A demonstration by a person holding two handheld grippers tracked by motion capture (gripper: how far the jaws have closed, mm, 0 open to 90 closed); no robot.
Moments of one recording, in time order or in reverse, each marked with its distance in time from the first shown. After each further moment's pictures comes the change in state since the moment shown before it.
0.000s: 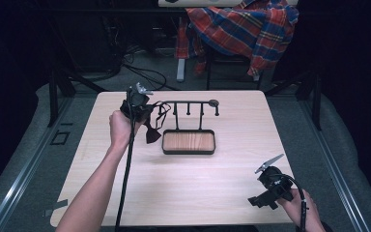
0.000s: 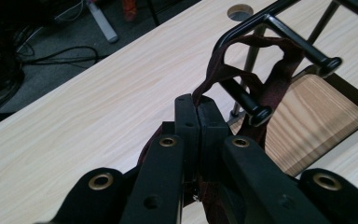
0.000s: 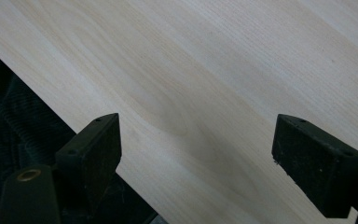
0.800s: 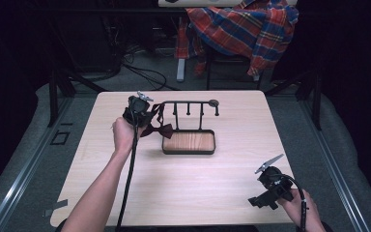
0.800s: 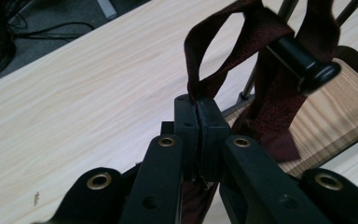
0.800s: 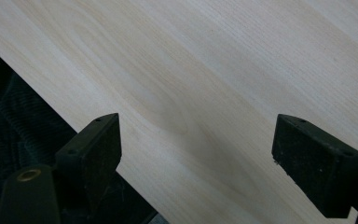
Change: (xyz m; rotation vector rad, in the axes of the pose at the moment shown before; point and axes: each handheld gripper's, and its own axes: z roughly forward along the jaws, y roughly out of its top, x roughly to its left) left arm 0.000 -0.021 0.030 0.059 -0.005 -0.059; right arm -0.001 0.000 0.000 0.015 0.002 -0.011
